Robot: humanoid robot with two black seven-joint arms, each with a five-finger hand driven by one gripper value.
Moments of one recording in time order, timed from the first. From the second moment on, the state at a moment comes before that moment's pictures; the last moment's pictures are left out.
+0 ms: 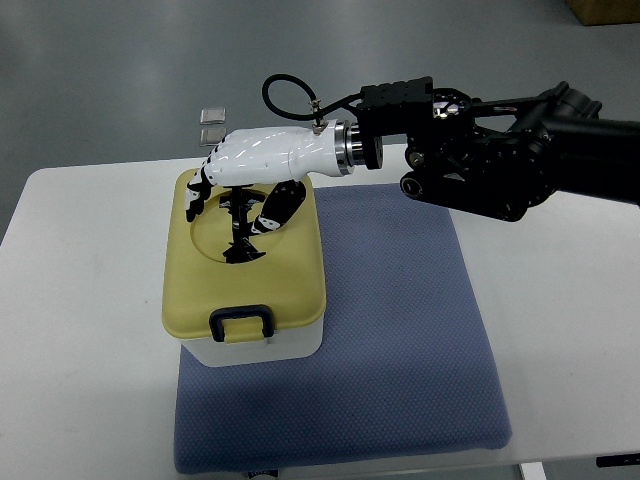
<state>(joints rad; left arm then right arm) 0.01 0.00 -0.03 -0.23 0.01 -0.02 0.05 1.48 -0.16 -0.14 1.00 -1.32 -0.05 0.56</state>
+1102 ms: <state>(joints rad) 0.01 0.00 -0.02 -0.23 0.01 -0.02 0.05 1.62 -0.42 -0.13 1.13 -1.29 0.02 0.60</state>
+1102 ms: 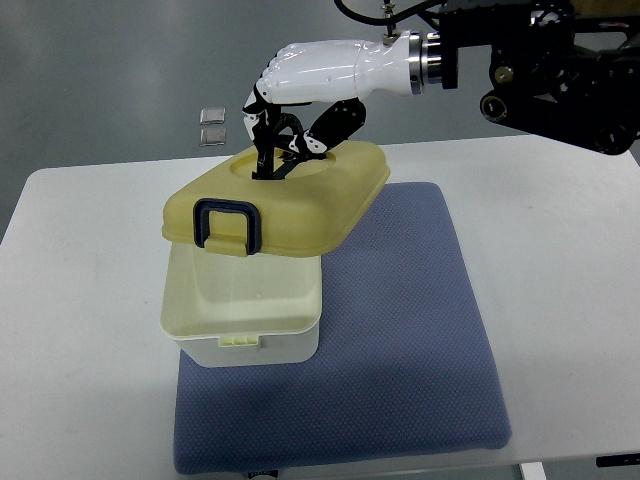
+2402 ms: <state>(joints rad) 0.01 0.00 -0.02 -0.24 0.01 -0.02 0.05 1.25 -0.76 -0.22 1.08 -1.36 -0.06 0.61</state>
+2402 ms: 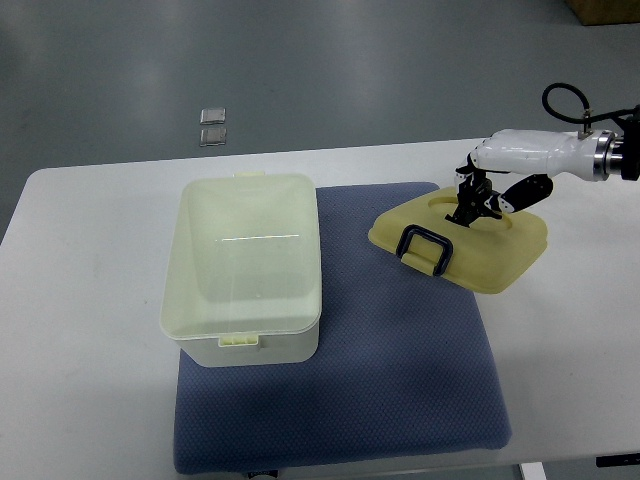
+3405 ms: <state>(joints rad) 0.01 0.00 -0.02 -0.23 0.01 -0.02 0.05 1.14 -0.56 -0.22 1.09 -1.36 -0.26 0.61</state>
